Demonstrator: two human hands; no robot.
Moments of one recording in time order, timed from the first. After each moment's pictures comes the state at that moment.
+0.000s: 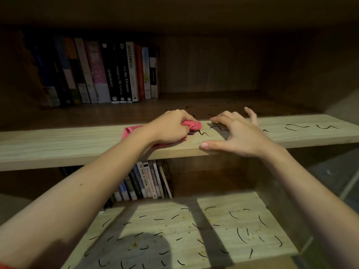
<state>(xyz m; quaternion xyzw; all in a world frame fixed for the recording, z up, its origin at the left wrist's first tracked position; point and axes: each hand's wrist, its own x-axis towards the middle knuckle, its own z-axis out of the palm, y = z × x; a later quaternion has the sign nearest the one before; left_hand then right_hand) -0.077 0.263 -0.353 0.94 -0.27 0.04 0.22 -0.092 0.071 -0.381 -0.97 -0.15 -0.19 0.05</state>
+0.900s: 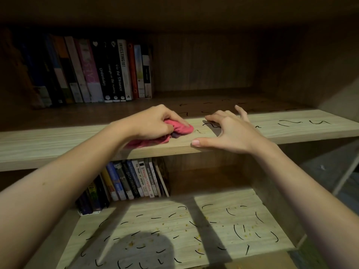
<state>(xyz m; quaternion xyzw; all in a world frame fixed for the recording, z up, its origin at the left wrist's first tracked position) -0.072 0.280 -0.350 0.91 -0.31 -0.03 0.26 -0.094 0.069 -0.380 -0.97 -0.15 -0.17 0.07</state>
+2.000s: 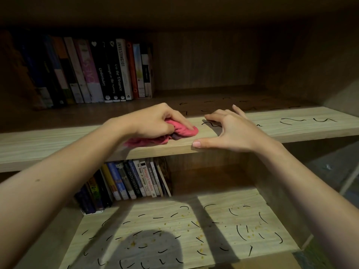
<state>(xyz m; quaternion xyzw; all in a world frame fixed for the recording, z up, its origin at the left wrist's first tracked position) -0.072 0.272 -0.345 0.90 -0.35 -0.05 0.25 -0.096 0.064 -0.376 -0.97 -0.17 -0.13 0.11</state>
